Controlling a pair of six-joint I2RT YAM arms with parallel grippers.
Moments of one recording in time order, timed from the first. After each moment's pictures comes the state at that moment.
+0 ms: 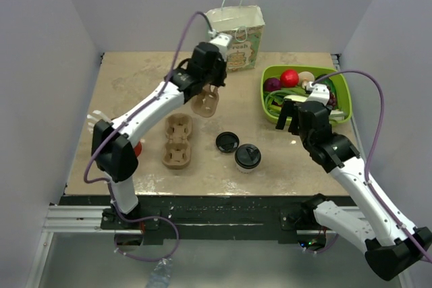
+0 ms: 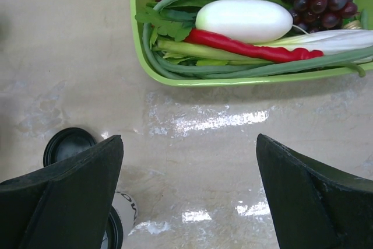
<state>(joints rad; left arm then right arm) -0.62 1.79 1.74 -0.42 -0.13 -0.24 0.46 0.89 0.93 -0.61 0.47 0.39</state>
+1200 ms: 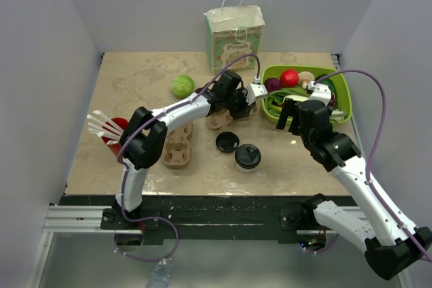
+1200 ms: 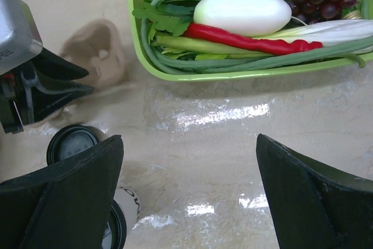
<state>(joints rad) -0.73 2.08 1.67 -0.30 0.37 0.39 0.46 0.89 0.96 -0.66 0.48 0.43</state>
